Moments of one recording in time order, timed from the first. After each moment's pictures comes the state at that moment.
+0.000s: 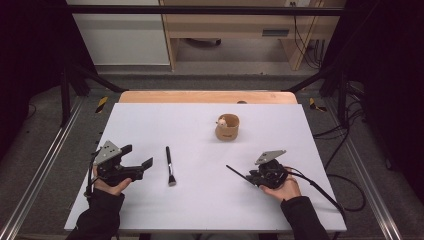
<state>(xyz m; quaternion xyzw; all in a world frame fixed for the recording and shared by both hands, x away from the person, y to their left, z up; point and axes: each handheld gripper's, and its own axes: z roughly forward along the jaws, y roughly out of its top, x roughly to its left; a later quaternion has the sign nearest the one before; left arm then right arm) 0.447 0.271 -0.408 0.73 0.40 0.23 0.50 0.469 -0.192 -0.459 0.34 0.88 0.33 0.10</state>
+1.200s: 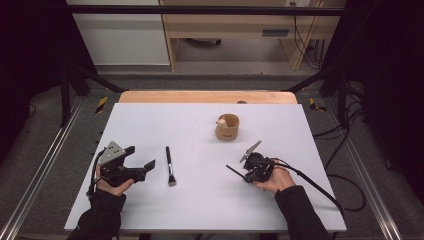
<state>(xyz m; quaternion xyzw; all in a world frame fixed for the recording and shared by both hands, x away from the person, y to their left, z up) 0.449 0.266 -0.412 0.74 0.40 0.22 0.49 0.492 -0.155 -0.451 0.30 0.94 0.18 0.05</state>
